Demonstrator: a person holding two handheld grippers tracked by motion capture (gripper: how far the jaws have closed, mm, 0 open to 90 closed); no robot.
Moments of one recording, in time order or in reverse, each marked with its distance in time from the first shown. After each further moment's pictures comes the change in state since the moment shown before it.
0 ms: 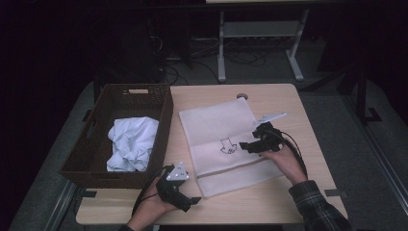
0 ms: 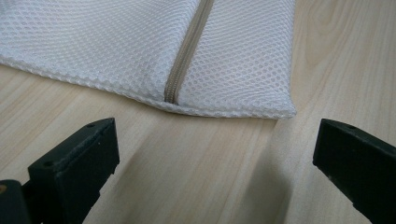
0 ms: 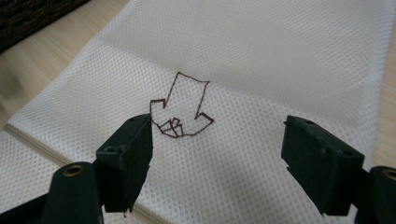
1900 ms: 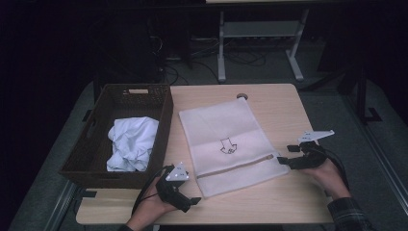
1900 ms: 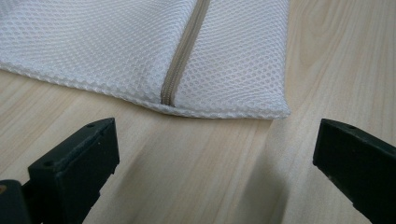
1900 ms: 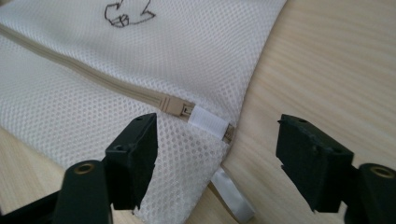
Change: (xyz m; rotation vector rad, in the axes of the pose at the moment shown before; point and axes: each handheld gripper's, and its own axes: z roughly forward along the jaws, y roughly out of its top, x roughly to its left) left arm -0.001 0.001 -0.002 -0.004 -0.008 0.009; right arm -0.070 -0.096 -0.055 -0.017 0.030 -0.025
